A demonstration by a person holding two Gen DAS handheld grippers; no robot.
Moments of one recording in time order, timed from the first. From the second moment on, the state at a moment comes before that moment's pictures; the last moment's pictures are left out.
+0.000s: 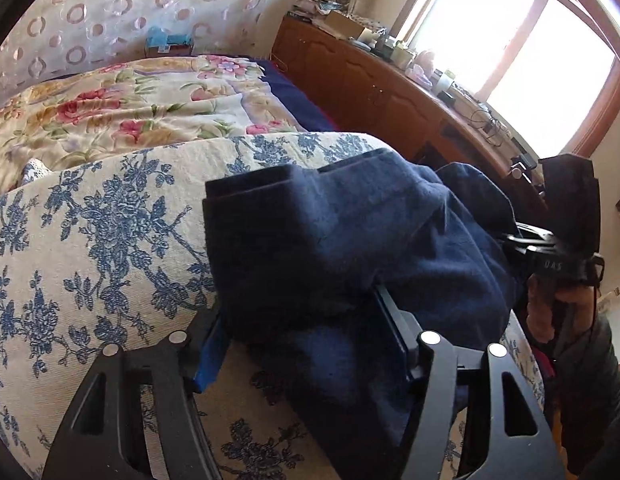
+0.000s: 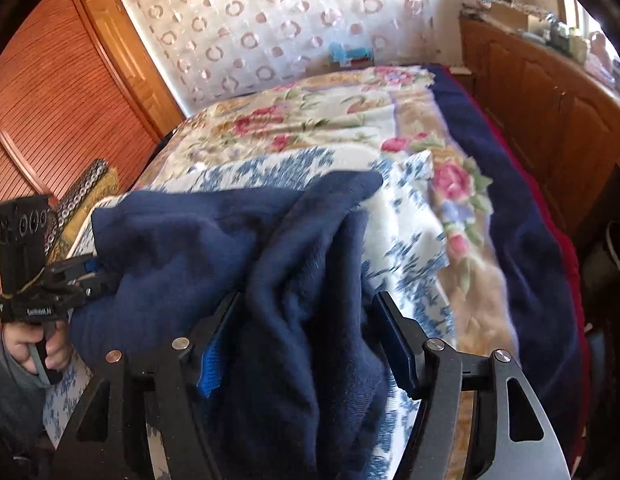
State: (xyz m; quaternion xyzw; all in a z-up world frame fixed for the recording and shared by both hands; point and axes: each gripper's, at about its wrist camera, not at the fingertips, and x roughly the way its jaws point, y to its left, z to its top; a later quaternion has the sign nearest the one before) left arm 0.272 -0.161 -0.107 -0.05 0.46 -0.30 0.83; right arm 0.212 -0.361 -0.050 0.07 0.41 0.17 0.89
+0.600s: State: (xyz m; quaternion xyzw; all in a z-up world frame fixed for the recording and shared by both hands) left arm 0.230 -0.140 -0.032 -0.06 0.37 -0.33 0.87; right arm 0.191 -0.347 -0.004 0.03 0.33 0.20 0.92
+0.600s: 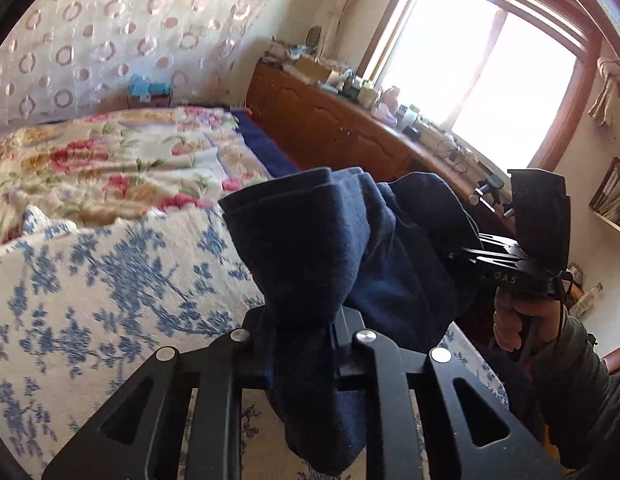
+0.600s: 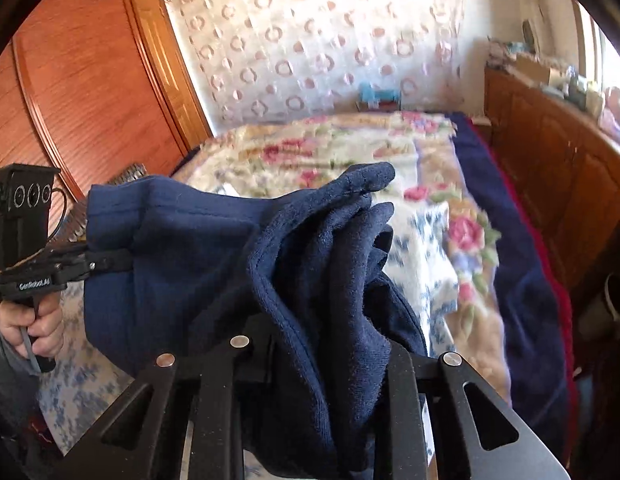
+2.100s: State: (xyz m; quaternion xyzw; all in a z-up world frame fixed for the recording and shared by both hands) left arm 0.145 0.196 -0.056 -0.14 0.30 0.05 0.94; right arm 0.435 0.159 0.053 -0.15 0.24 0.39 0.88
